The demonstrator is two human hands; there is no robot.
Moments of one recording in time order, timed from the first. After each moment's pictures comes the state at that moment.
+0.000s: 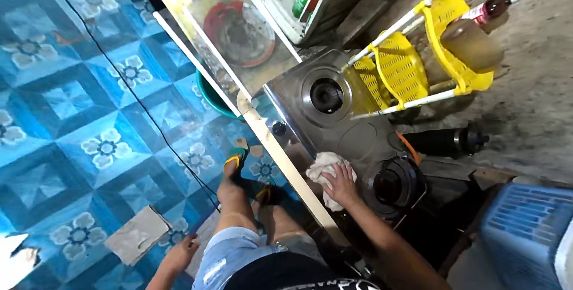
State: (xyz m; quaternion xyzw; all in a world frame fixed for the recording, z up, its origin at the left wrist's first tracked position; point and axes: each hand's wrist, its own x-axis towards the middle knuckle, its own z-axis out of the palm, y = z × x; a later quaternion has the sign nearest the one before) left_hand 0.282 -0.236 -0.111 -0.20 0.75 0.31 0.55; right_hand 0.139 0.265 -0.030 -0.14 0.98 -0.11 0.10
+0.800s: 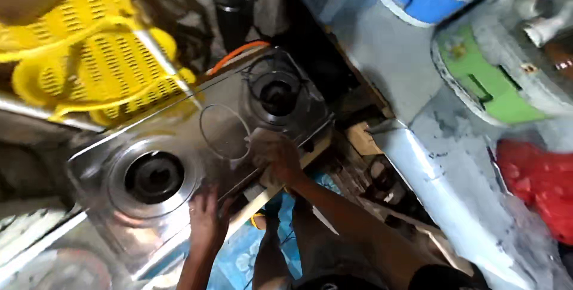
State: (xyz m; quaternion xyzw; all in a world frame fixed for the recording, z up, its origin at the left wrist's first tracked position) left_hand -0.069 0.064 0.009 0.61 0.72 0.25 0.23; right_hand 0.145 0.194 -0.033 0.57 0.77 -0.27 -0.03
